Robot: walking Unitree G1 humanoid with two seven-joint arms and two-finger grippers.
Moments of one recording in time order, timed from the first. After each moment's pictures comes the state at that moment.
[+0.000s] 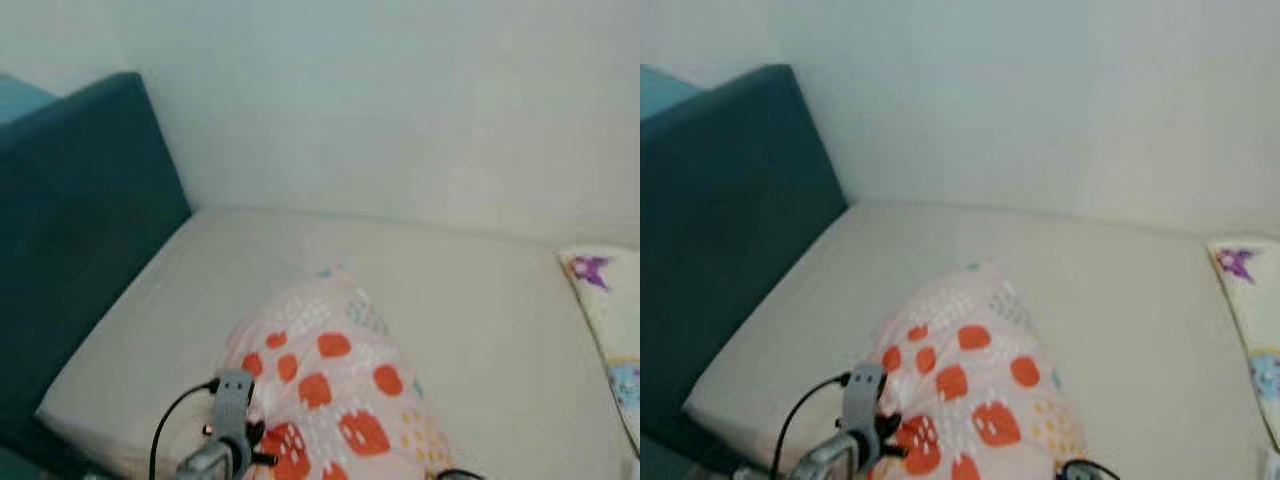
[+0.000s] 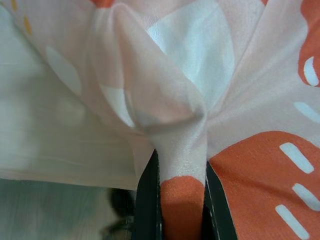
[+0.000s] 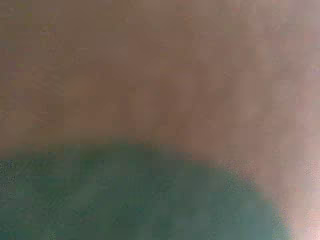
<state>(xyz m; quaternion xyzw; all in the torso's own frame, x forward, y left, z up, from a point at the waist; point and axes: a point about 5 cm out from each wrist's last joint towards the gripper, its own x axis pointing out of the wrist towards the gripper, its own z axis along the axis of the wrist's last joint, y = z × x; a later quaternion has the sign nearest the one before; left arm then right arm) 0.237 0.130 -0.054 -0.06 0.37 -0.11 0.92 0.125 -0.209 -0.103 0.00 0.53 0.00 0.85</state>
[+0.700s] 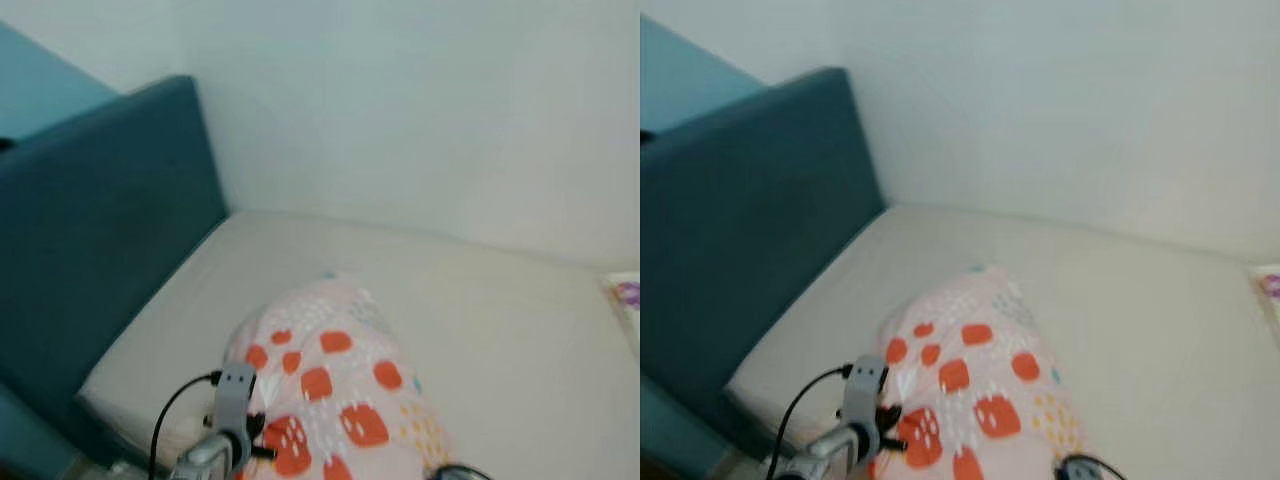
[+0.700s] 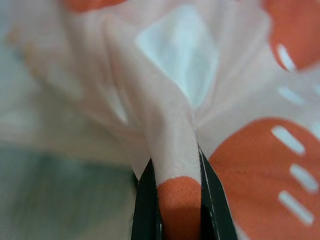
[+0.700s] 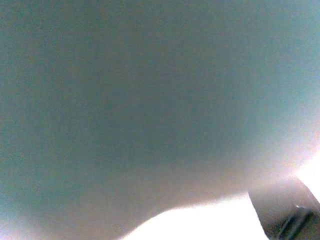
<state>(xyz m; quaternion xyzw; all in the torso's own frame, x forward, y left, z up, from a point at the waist) 0.236 0.129 -0.054 -0.04 0.37 -0.12 0.92 0.127 -0.215 -0.101 0.00 0.52 -0.01 0.85</state>
